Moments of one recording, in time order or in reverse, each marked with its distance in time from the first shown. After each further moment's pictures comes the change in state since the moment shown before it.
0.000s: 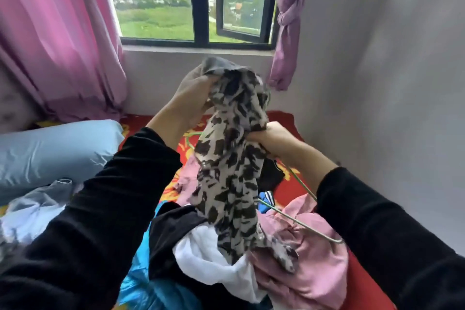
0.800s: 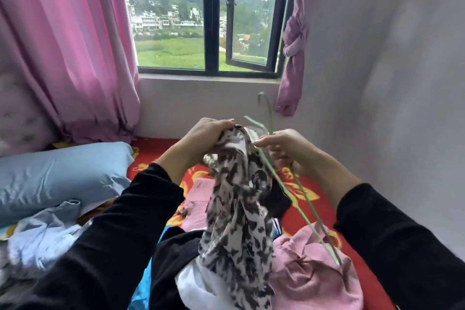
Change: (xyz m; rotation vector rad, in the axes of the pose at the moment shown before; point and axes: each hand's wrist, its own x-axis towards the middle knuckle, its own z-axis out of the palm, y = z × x) left_hand -0.019 -0.006 -0.001 0.272 0.060 -0.203; right_hand -0.006 -0.029 -0.032 0.235 -0.124 -0.025
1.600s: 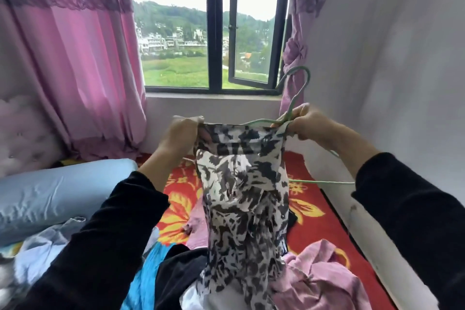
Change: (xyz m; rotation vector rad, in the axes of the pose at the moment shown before) left_hand -0.023 0.037 -0.037 0.306 0.332 0.011; right_hand -0.010 -0.075 -0.034 -0.413 0.068 -0.333
